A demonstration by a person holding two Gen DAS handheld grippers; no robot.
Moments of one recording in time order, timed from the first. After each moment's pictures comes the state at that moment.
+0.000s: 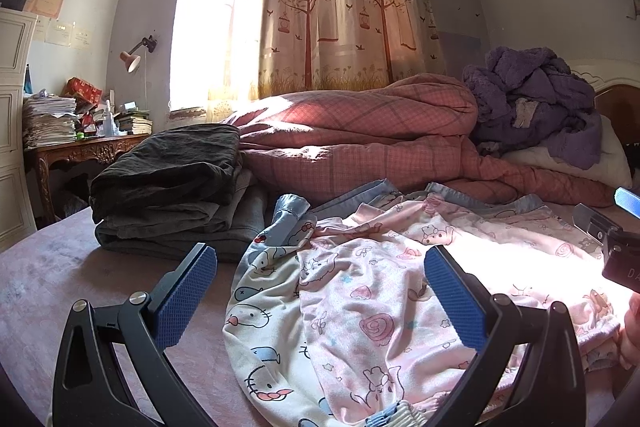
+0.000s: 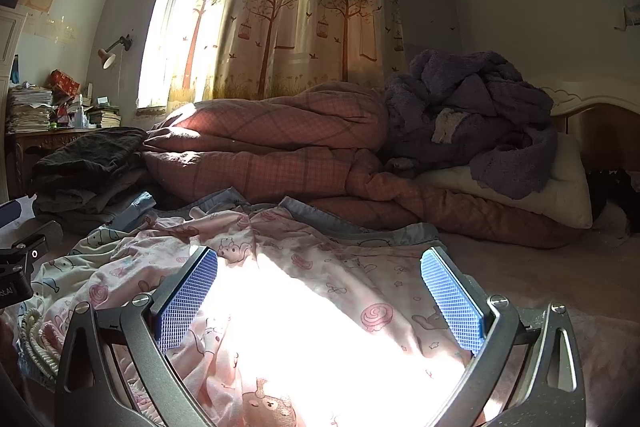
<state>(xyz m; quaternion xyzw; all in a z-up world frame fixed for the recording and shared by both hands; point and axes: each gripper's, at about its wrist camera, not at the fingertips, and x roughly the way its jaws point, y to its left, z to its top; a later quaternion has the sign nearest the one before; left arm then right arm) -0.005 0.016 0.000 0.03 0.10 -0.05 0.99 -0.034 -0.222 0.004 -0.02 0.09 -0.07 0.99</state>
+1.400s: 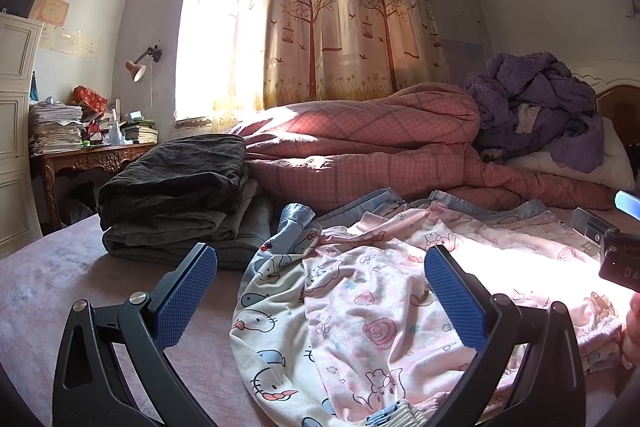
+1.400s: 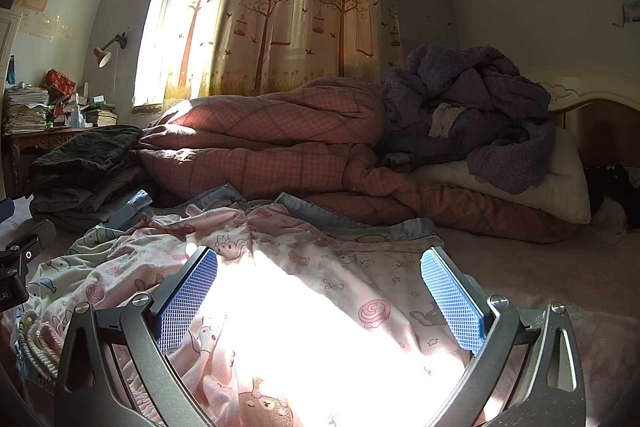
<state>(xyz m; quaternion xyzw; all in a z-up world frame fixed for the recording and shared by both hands) -0.013 0.021 0.000 0.02 0.07 -0.04 1.00 -0.034 -0.223 0.005 -0.01 0.09 -0.08 0.99</state>
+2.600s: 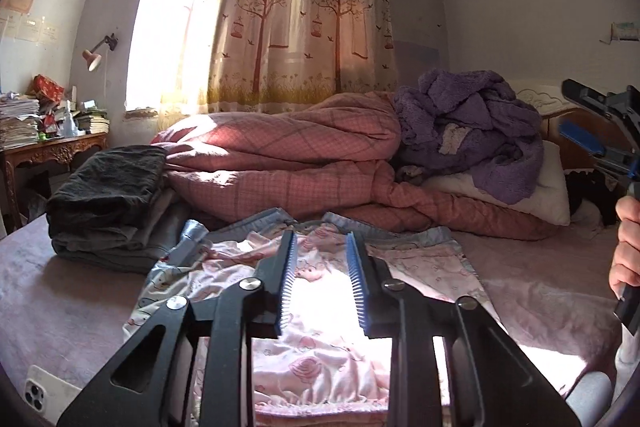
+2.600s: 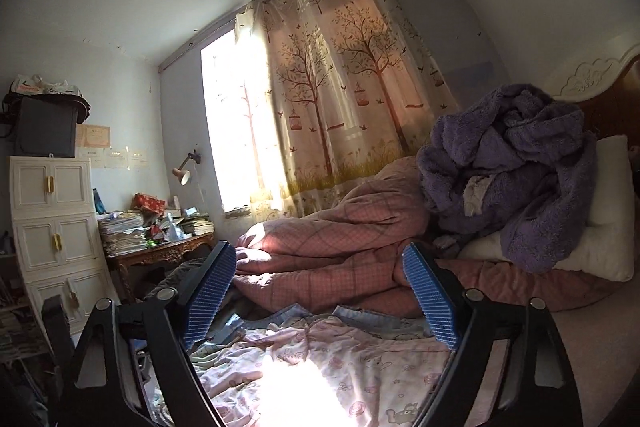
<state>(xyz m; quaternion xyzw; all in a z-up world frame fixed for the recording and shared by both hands) -0.046 -0.099 0.065 0.00 0.13 -0.15 0.98 -0.085 -0.403 0.151 0.15 0.00 0.16 0.98</state>
